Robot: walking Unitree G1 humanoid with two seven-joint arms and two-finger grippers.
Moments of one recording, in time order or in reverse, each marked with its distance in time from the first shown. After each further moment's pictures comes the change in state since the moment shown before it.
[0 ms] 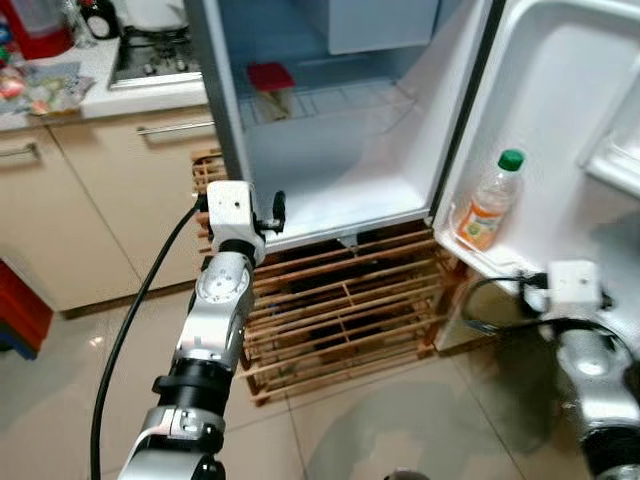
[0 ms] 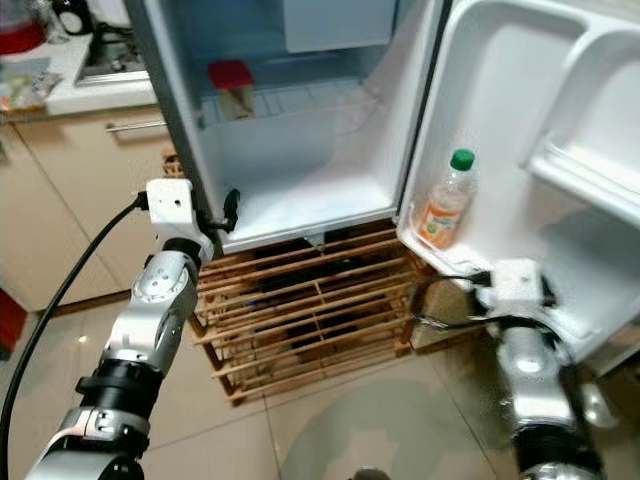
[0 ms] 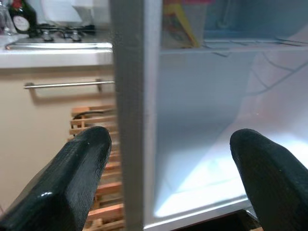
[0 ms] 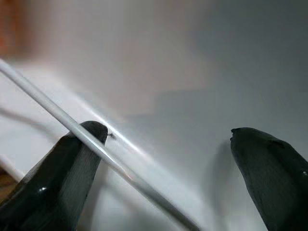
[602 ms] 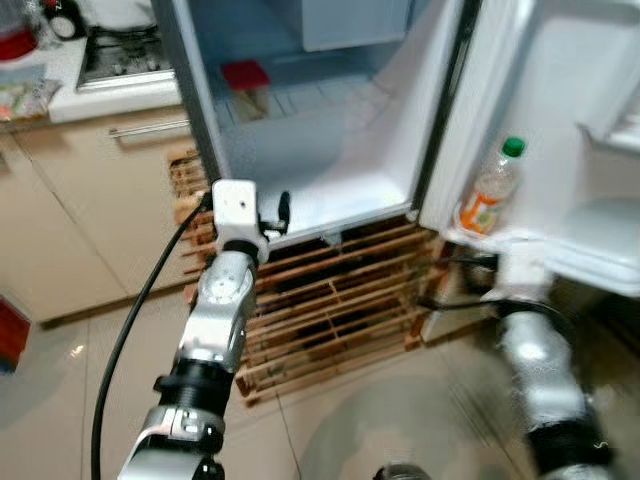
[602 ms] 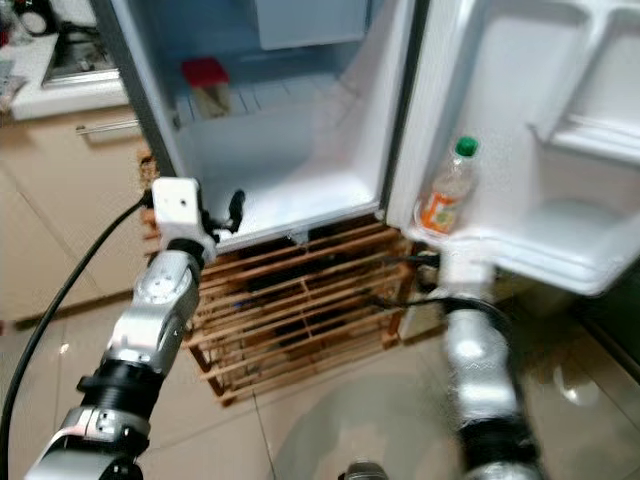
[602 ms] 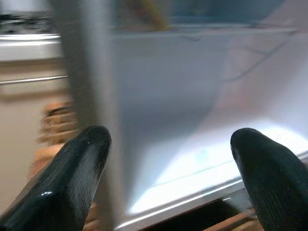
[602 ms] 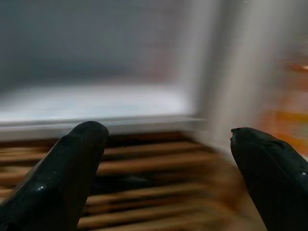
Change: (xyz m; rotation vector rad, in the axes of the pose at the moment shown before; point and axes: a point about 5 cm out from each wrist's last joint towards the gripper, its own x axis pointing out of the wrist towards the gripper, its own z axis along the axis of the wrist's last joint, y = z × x) left arm -0.003 -0.011 -0.001 0.033 -0.002 -0.084; right arm -0.057 0.139 0.074 0.402 -0.281 0.533
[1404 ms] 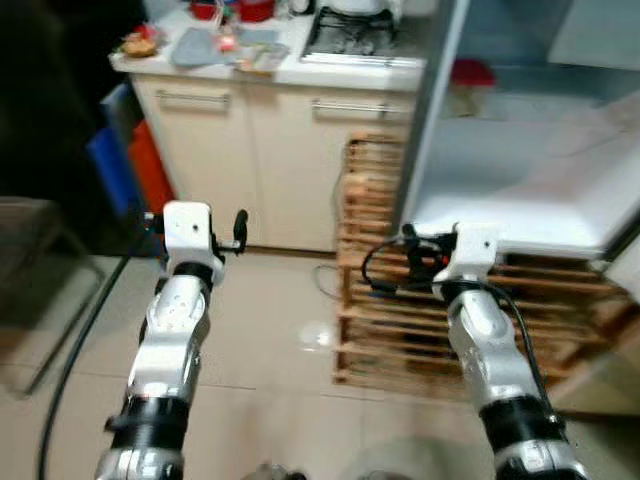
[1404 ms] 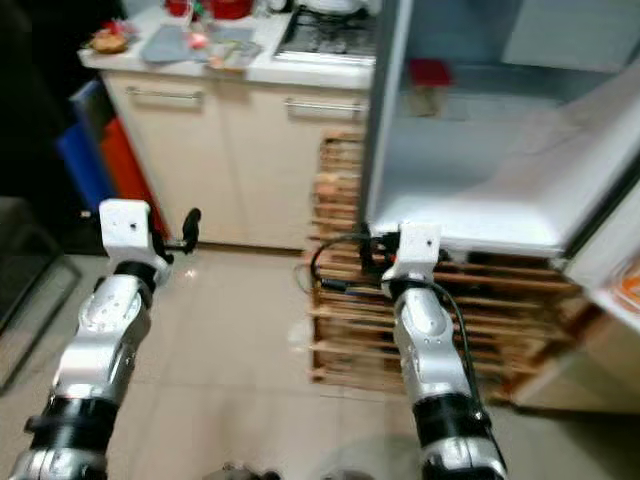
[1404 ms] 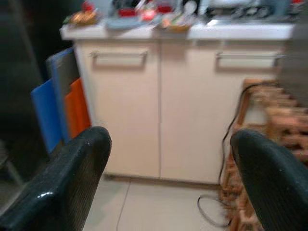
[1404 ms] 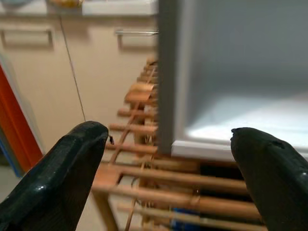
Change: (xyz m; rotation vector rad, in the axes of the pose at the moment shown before) left arm -0.030 0.054 -0.017 0.055 0.052 0.118; right arm 0.013 -0.003 -0.003 0.073 0.055 -0.080
